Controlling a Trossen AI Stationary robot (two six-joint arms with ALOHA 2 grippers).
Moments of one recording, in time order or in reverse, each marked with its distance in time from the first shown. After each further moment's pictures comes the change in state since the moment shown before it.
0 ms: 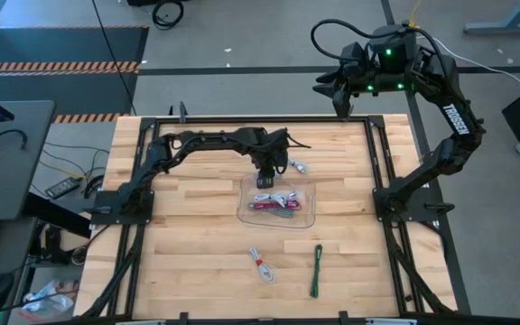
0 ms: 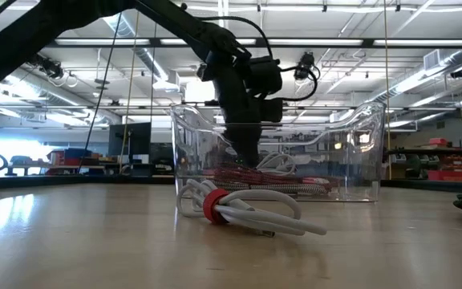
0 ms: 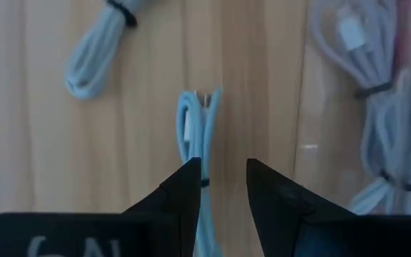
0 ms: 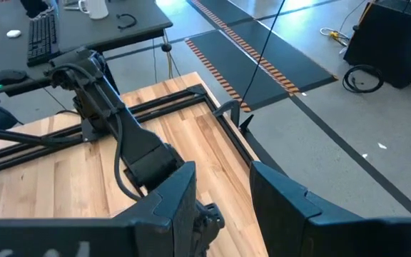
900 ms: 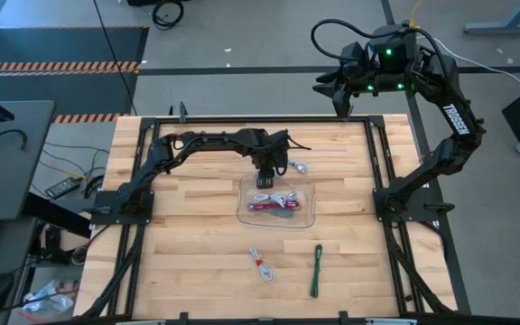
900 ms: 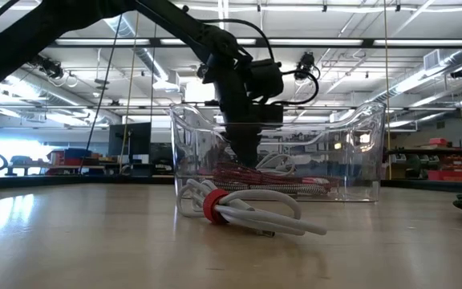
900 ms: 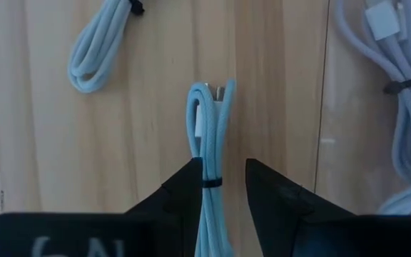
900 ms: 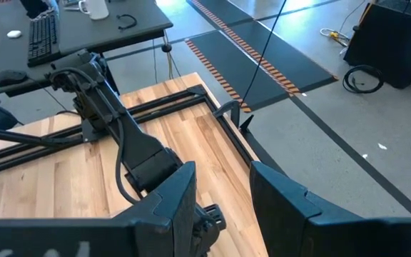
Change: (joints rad) left arm -0.006 0.017 -0.001 0.007 -0.041 0.017; right arm 0.000 0.000 0.000 0.002 0.000 0.000
